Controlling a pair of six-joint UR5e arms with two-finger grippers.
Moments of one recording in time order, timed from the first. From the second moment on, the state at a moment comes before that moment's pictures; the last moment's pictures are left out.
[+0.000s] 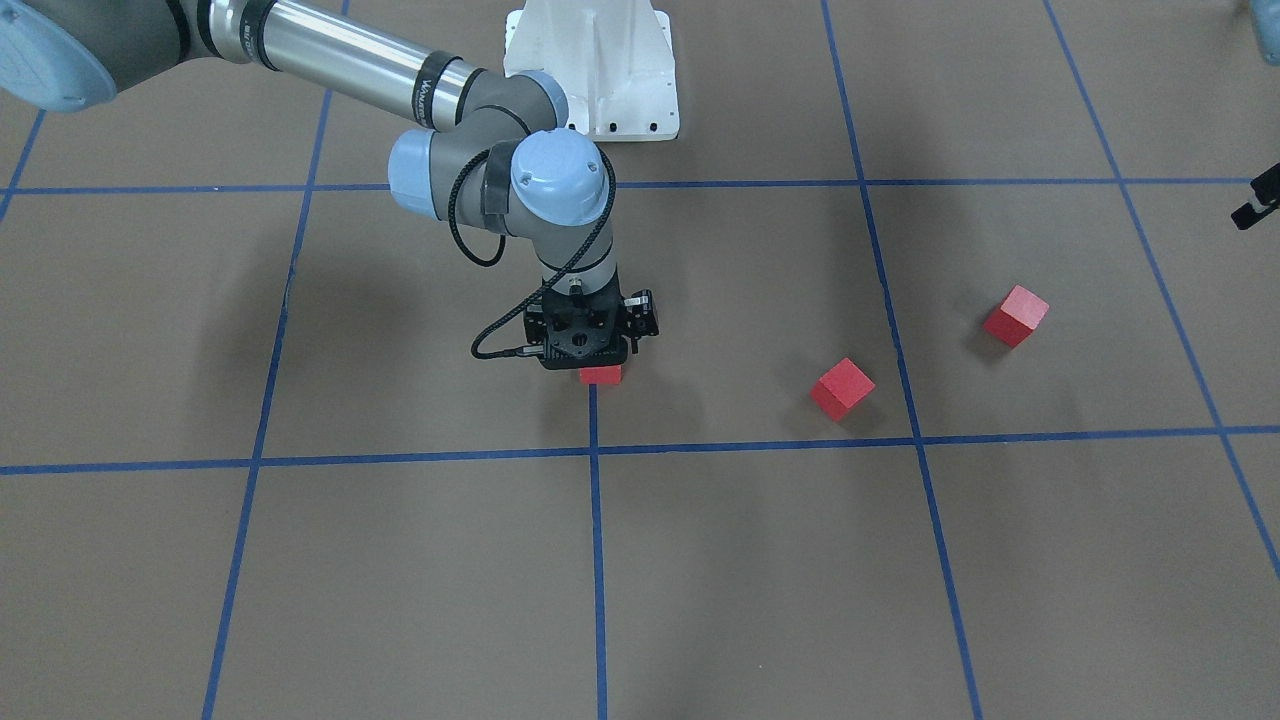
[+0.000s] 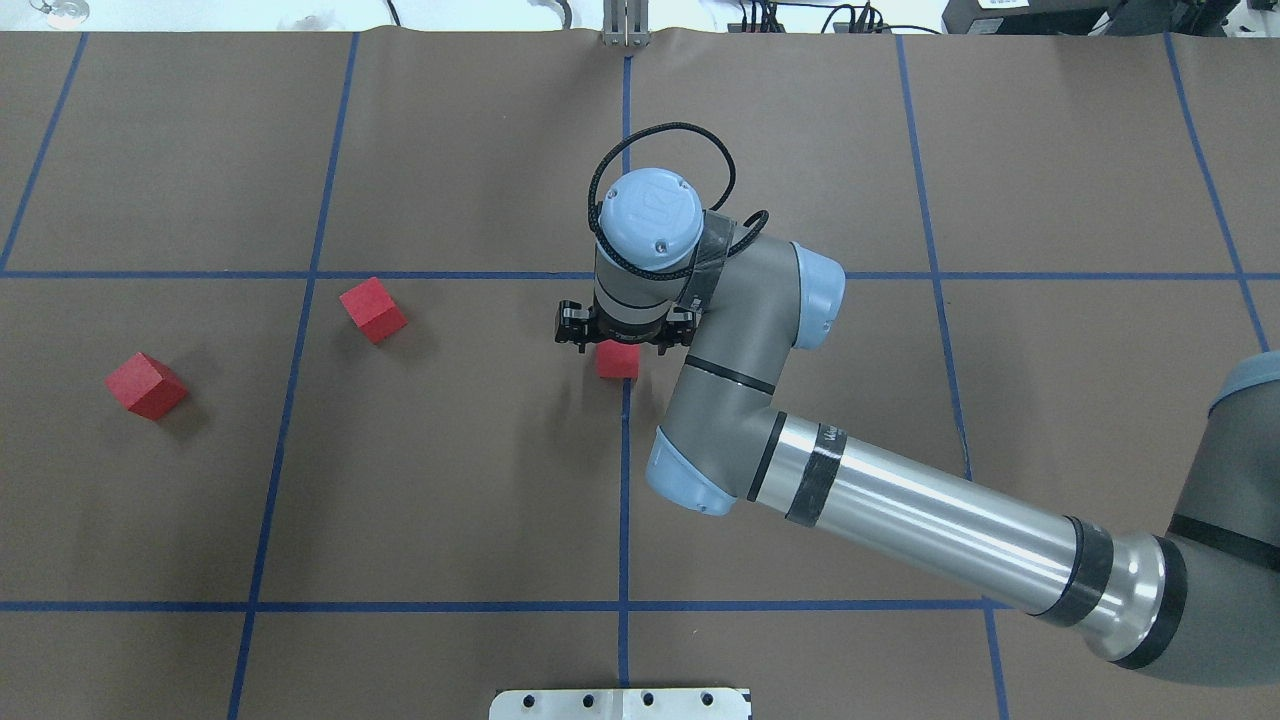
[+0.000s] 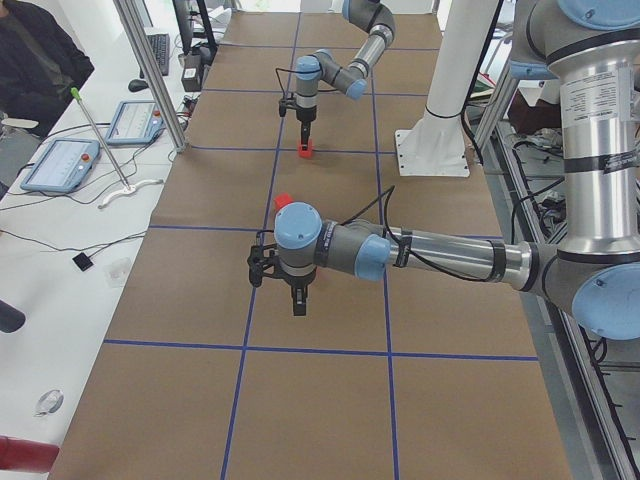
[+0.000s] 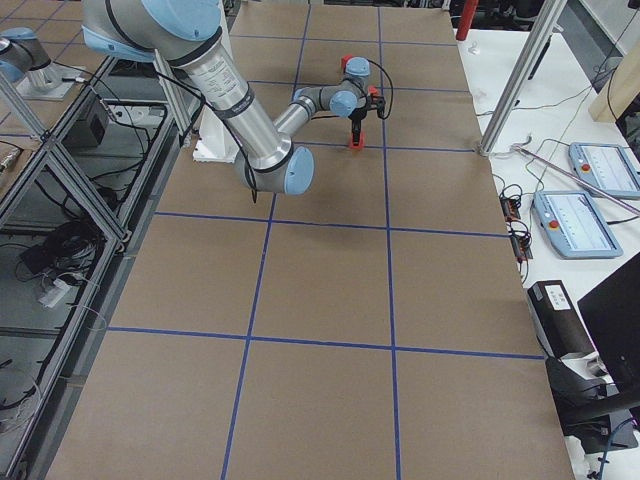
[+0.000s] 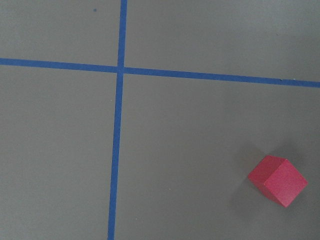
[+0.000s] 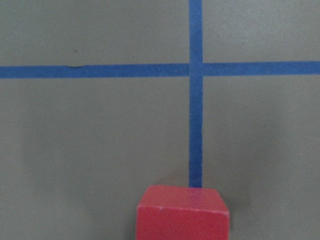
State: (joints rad) left arm -1.44 -1.44 -1.84 -1.71 -2.46 -0.40; right arm 0.56 -0.70 1.33 -1.38 1.94 1.21
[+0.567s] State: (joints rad) left arm -1.17 -1.66 -1.83 -1.87 -2.43 -0.99; right arm 0.76 -0.94 1.55 -1.38 2.11 1.20
